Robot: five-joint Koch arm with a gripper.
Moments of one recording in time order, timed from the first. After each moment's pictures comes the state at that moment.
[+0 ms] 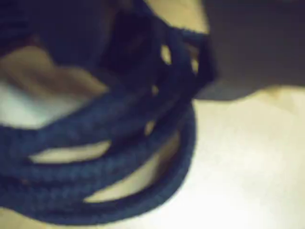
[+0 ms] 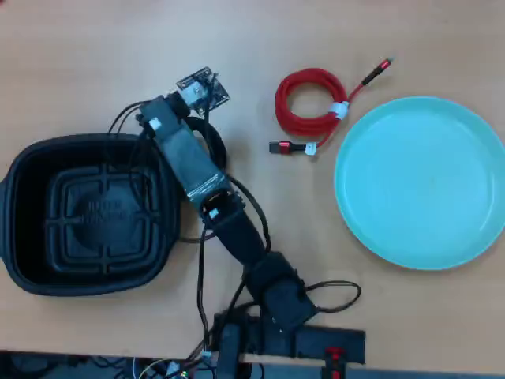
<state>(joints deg) 50.1 48.9 46.3 84.3 6.5</state>
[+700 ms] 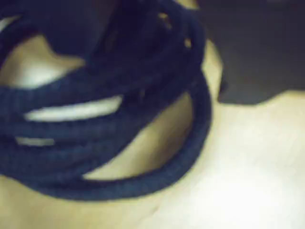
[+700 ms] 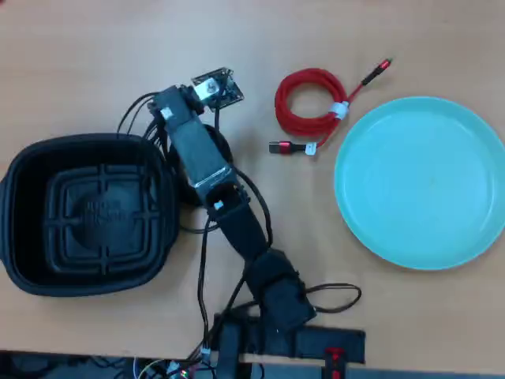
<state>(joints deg) 56.0 44.6 46.4 93.1 12.4</state>
